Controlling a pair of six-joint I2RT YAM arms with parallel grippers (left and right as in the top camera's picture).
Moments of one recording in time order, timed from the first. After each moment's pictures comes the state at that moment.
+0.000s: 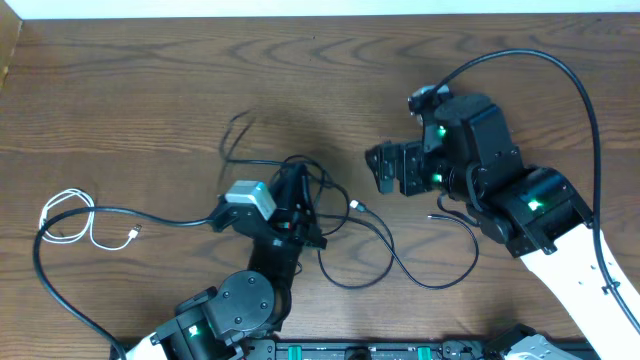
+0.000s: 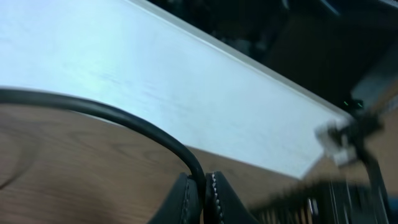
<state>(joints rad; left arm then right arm) -1.09 0.70 0.66 0.08 -0.88 -0.53 0.55 1.26 1.32 -0.89 -0.09 0.41</state>
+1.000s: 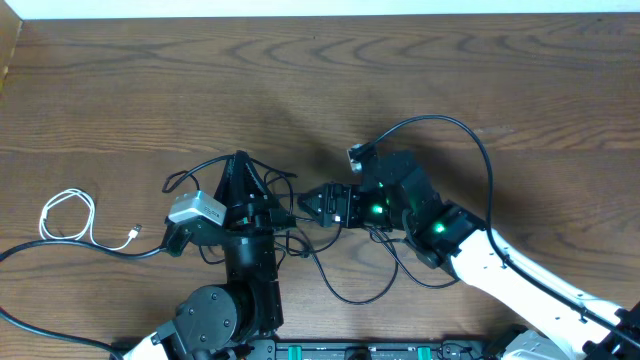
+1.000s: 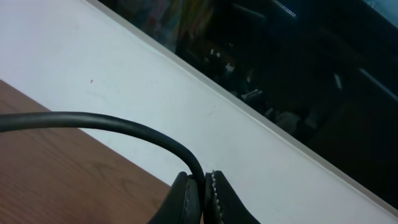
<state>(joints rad) -1.09 0.70 0.65 0.39 -1.21 -0.35 0.72 1.39 0.79 0.01 -0.45 0.89</state>
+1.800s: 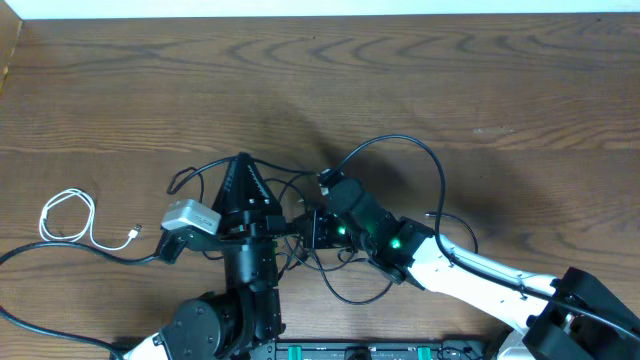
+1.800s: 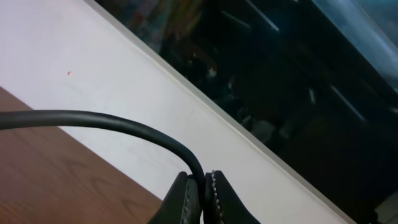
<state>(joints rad) -1.15 0.70 0.65 0.53 -1.22 -0.34 0.90 1.56 0.79 0.08 -0.25 0.99</state>
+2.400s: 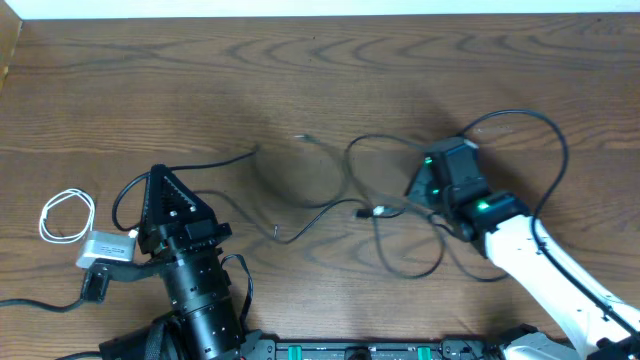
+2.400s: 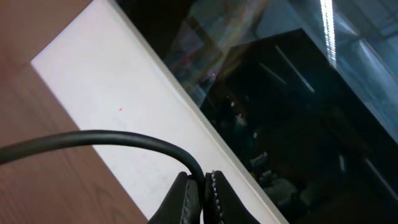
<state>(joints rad) -1.15 0.70 0.65 1.22 -1.42 0.22 0.41 1.35 0.79 -0.42 0.07 0.84</state>
